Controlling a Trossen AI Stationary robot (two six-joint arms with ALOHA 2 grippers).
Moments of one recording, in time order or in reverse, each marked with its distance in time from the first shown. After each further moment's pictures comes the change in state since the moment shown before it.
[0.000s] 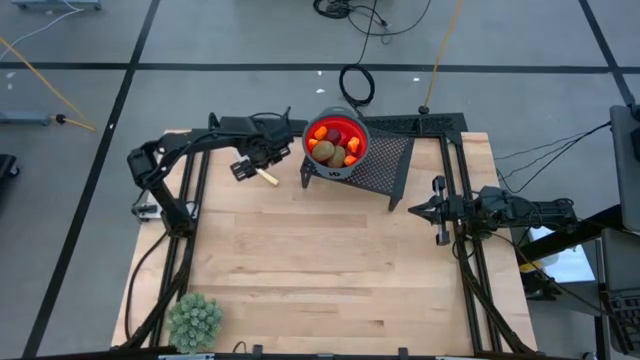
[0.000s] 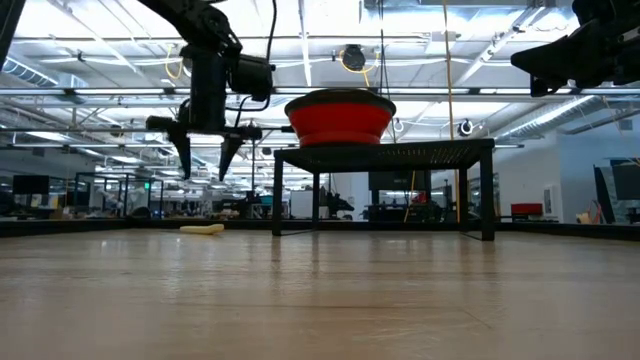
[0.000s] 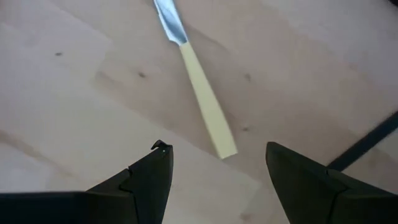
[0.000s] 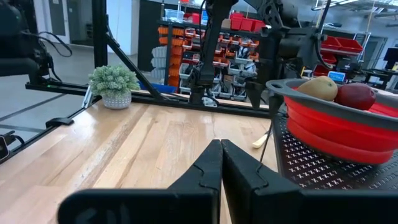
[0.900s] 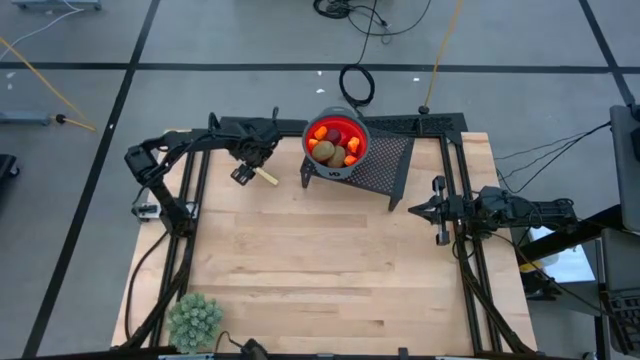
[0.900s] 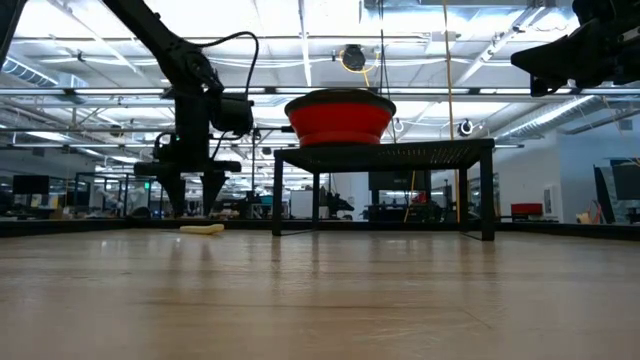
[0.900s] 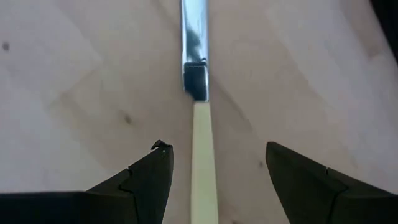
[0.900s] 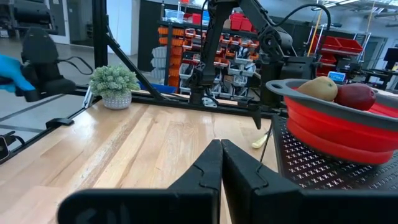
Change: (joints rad) left arm 0.141 0.000 -0.252 0.335 -0.018 -0.221; right arm 0.000 0.000 0.000 0.001 0.000 0.000
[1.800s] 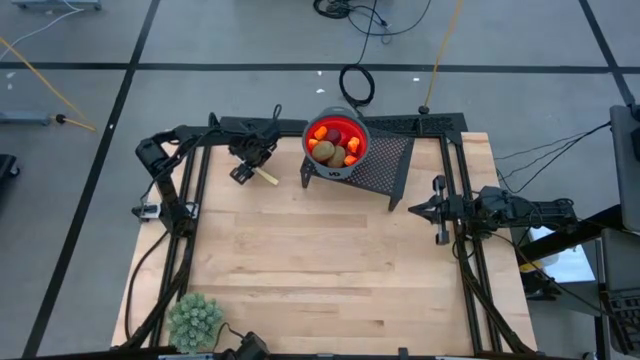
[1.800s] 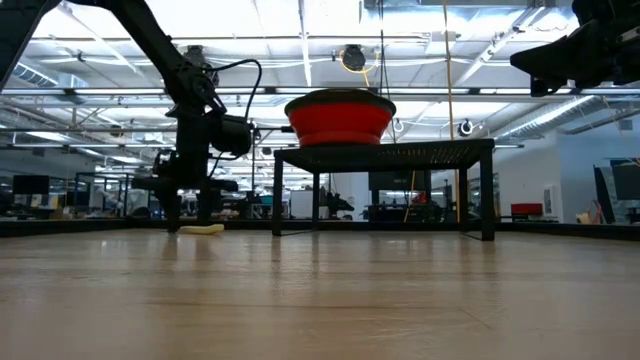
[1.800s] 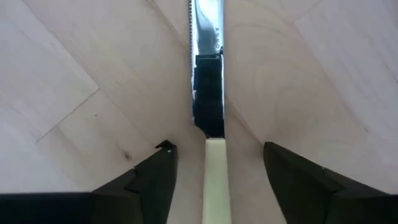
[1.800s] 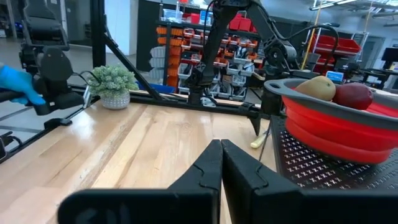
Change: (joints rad) left arm 0.068 0.116 0.004 0.049 0.025 0.074; right arm 0.000 0.000 0.000 0.000 0.012 0.000
